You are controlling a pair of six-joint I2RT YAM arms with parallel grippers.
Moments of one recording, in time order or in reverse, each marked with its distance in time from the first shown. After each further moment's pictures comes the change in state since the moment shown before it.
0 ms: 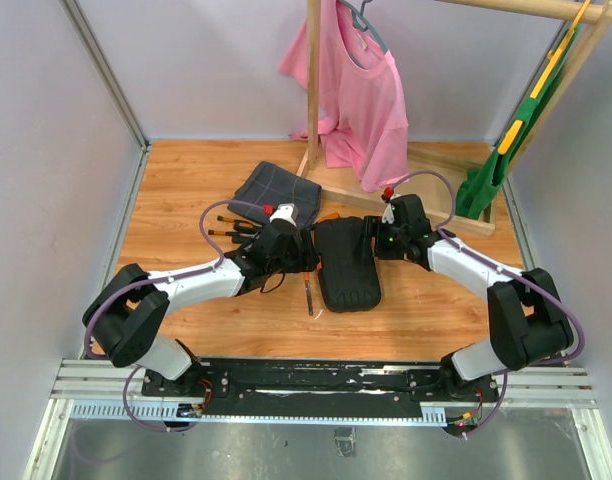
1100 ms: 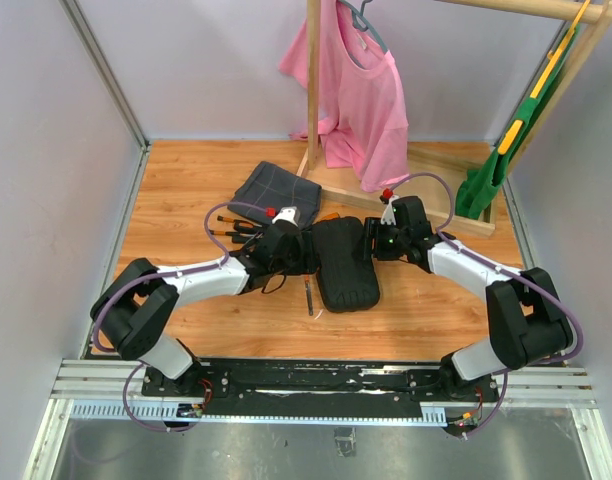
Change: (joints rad) left arm 0.002 0.052 0.006 -0.003 0.022 -0.009; right arm -0.006 0.006 -0.031 0.067 -0.072 -0.005
